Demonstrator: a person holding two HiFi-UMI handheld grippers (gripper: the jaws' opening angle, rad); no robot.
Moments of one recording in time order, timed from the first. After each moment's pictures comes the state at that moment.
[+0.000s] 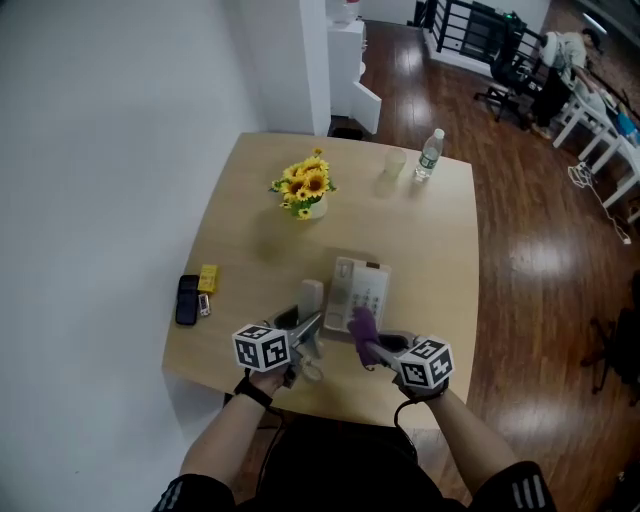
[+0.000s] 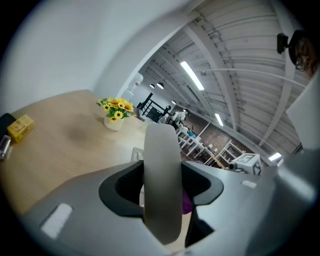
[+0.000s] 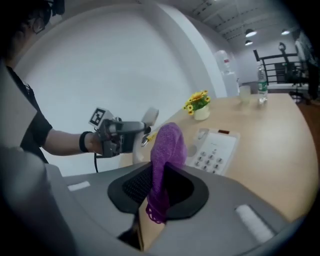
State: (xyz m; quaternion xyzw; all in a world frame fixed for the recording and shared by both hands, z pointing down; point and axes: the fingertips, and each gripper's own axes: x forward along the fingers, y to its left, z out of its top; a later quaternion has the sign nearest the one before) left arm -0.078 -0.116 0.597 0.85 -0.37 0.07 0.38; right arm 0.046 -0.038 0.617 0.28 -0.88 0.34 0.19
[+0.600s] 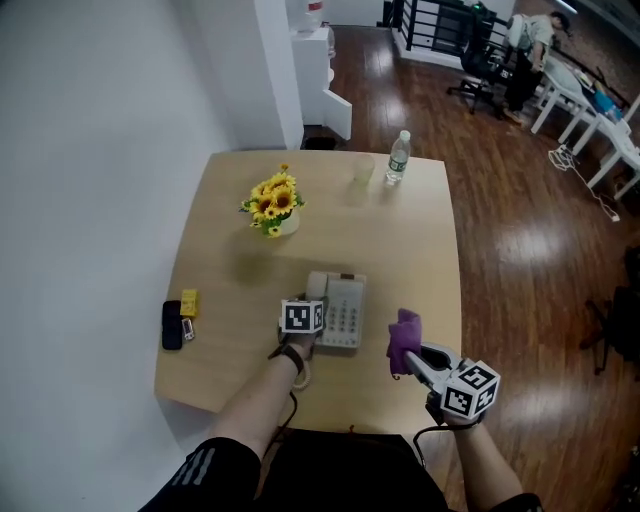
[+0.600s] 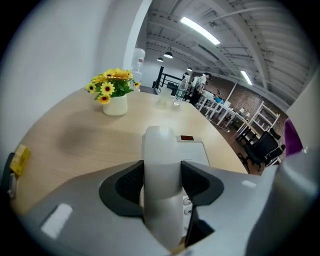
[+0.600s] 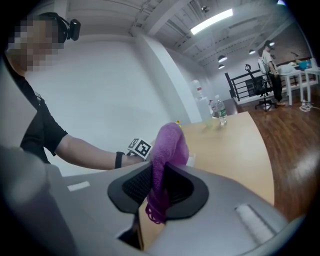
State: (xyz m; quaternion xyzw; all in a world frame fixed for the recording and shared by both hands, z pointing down) left arm -0.003 -0.202 0.715 0.78 -0.44 0.30 0.34; right arm 0.178 -0.020 0.541 0.42 -0.85 0.32 0.08
